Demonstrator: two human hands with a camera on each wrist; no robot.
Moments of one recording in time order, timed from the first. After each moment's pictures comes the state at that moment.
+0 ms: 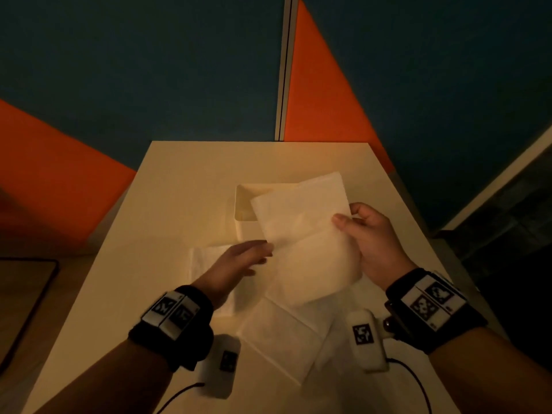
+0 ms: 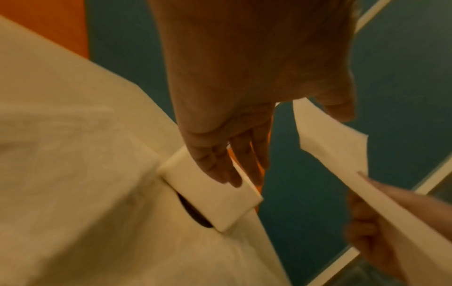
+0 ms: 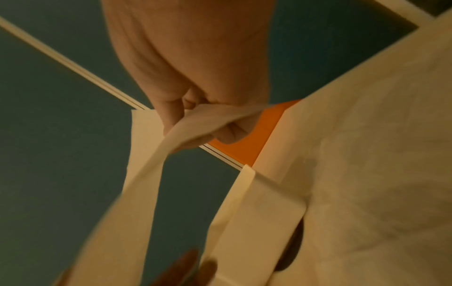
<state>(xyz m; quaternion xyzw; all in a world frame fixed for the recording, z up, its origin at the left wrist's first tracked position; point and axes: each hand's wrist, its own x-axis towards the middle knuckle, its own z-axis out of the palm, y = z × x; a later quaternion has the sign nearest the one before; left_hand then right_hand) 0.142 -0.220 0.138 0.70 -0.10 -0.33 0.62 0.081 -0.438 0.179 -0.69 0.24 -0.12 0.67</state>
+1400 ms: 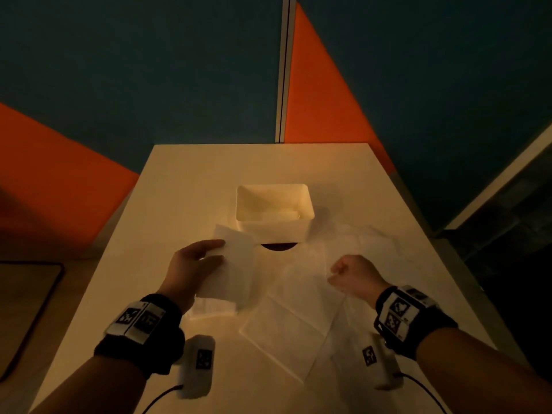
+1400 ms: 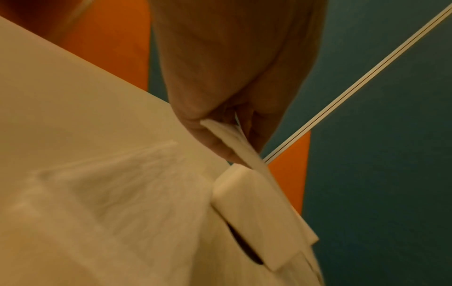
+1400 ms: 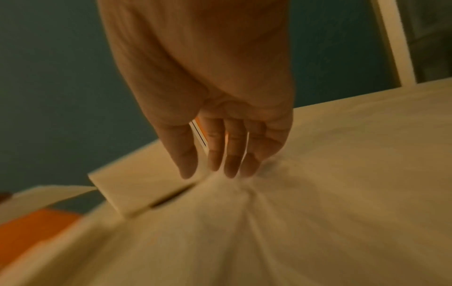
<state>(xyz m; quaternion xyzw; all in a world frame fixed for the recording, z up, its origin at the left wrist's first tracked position) 0.155 -0.170 0.122 0.72 0.06 -0.18 0.67 0.071 -0.460 0.090 -0.88 0.28 0.12 0.36</state>
